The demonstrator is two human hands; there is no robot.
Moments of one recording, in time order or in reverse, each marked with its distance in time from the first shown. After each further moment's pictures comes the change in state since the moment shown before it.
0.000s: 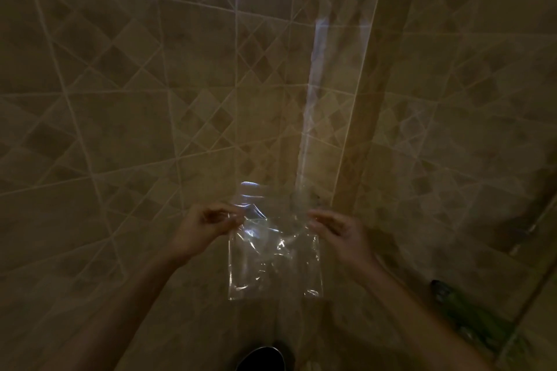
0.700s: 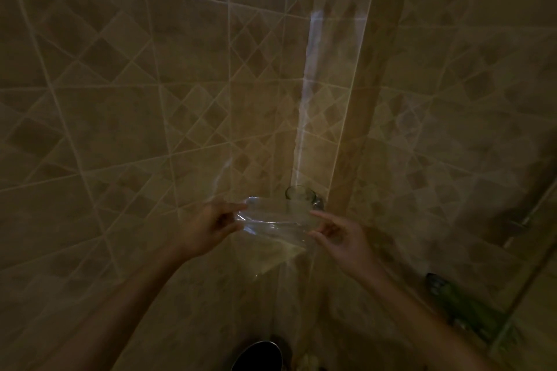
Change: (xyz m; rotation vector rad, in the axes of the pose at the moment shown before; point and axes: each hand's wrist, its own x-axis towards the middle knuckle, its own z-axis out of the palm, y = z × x) left_hand 0.008 0.000 0.008 0.650 -0.117 0.262; right_hand -0.019 -0.011 -0.014 -0.338 -0.055 -0.145
